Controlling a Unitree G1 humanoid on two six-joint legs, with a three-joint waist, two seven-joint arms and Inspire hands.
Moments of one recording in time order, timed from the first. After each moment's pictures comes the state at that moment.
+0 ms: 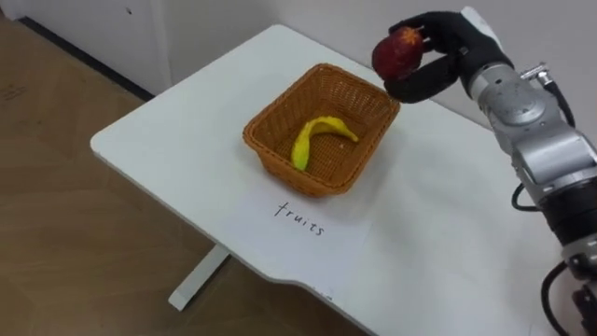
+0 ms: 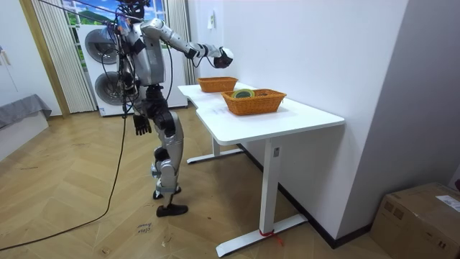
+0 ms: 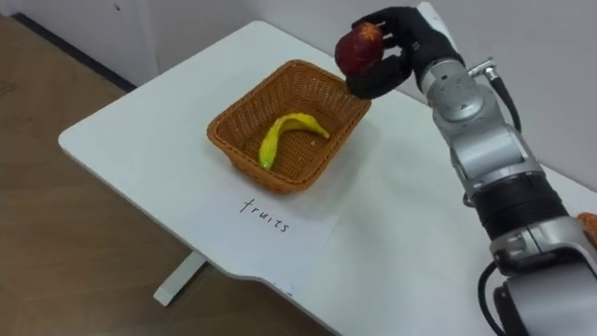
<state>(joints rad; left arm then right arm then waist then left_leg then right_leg) 0.24 0.25 0.10 0.90 0.15 0.23 0.20 -0.72 -0.52 0.34 0.52 0.03 0.21 0.06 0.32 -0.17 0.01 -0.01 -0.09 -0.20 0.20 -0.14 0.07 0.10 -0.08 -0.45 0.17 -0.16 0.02</state>
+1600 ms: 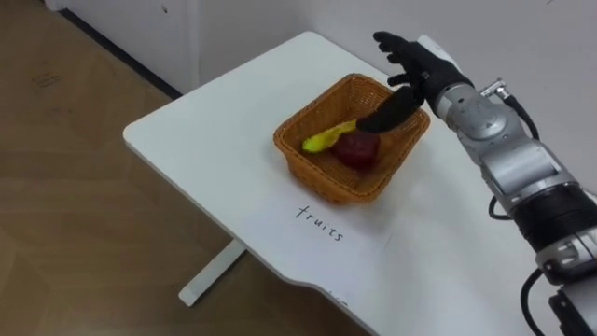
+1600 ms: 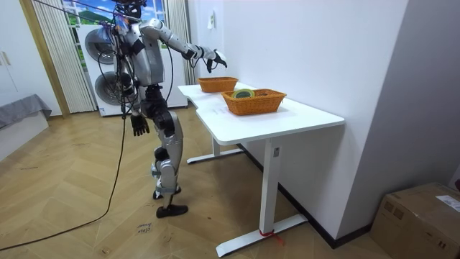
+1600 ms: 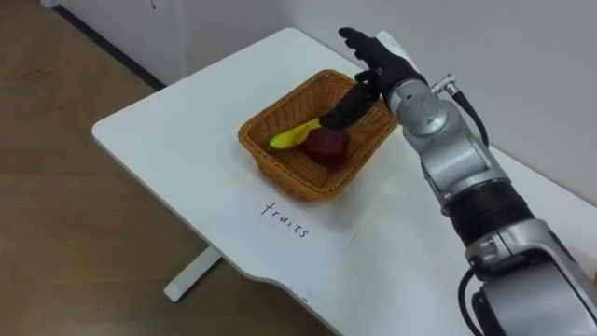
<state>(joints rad) 0.23 0.27 0.15 0.92 0.21 0.23 0.14 -0.72 -0.46 0.37 0.53 -0.01 0.21 0.09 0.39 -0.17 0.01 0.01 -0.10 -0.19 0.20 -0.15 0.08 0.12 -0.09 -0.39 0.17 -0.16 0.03</state>
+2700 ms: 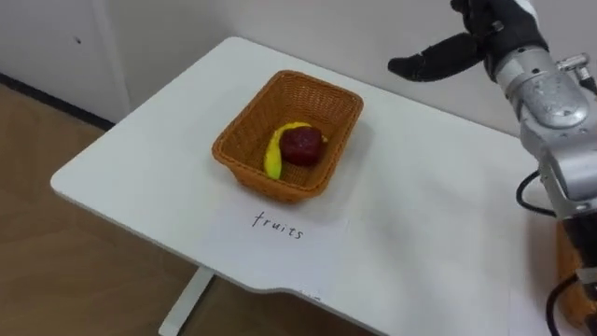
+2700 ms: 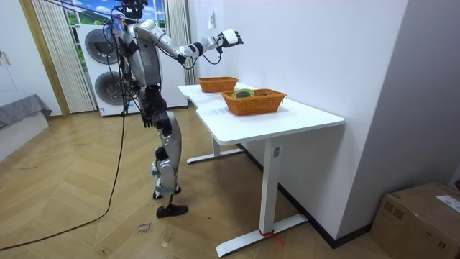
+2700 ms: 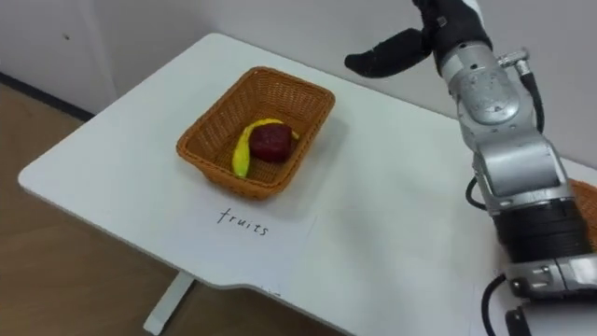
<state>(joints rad) 0.23 0.25 0.19 0.91 0.21 0.21 0.19 -0.57 -0.54 0.08 0.16 0.12 0.19 -0.01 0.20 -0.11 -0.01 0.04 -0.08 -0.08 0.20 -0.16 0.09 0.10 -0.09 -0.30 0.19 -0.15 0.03</state>
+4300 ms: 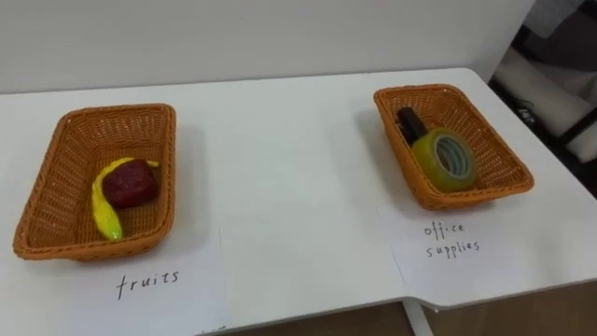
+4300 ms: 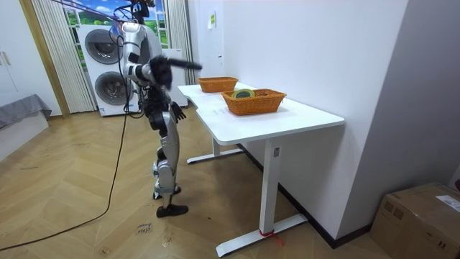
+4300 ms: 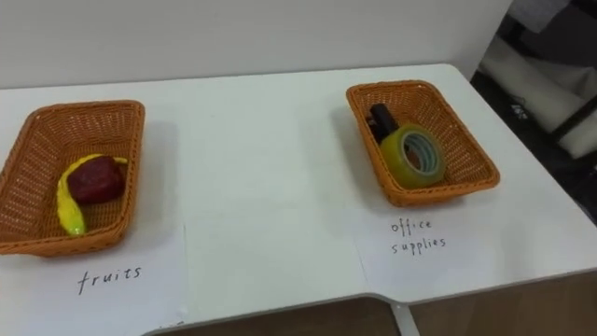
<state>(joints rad) 0.30 0.20 0.17 0.90 0.19 0.06 0.31 0.18 -0.39 -0.61 0.11 0.54 -0.07 -0.81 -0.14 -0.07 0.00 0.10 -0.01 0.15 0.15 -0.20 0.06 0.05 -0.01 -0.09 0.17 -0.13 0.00</state>
